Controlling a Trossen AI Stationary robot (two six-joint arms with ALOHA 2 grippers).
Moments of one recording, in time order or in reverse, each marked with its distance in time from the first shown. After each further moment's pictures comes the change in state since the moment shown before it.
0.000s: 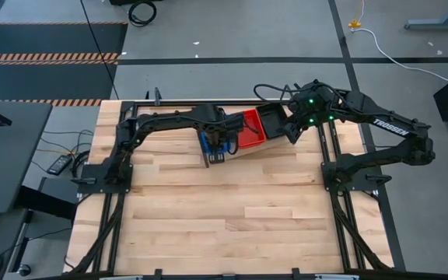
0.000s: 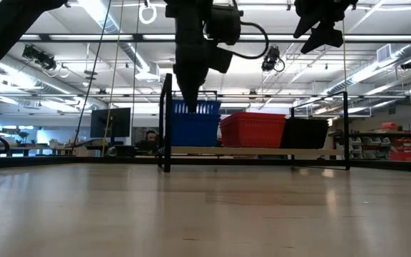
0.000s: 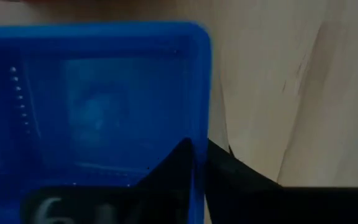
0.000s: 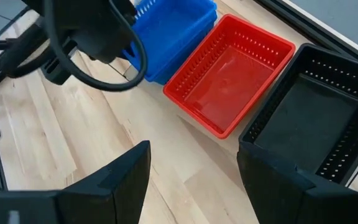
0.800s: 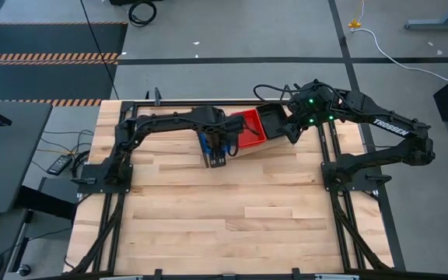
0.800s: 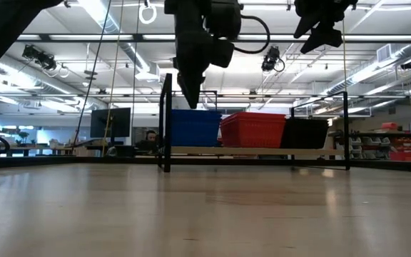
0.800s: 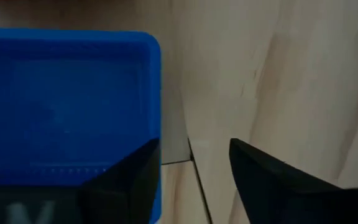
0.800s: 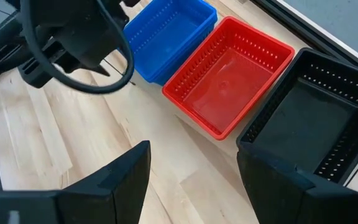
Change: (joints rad) left arm -0.022 -0.013 0.001 -0.002 0.102 -0.059; right arm 0.000 0.000 0.000 0.000 0.002 -0.032
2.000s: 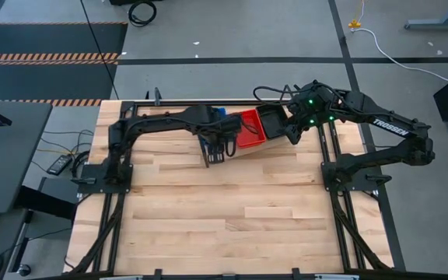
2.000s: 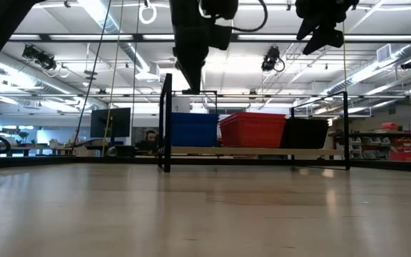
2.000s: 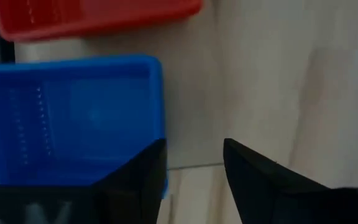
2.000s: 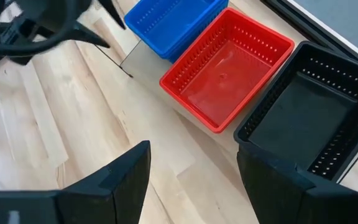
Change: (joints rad) left arm -0.014 -0.068 0.002 0.031 -0.208 0.044; right arm -0.001 0.001 0.000 -0.026 -0.001 -0.020
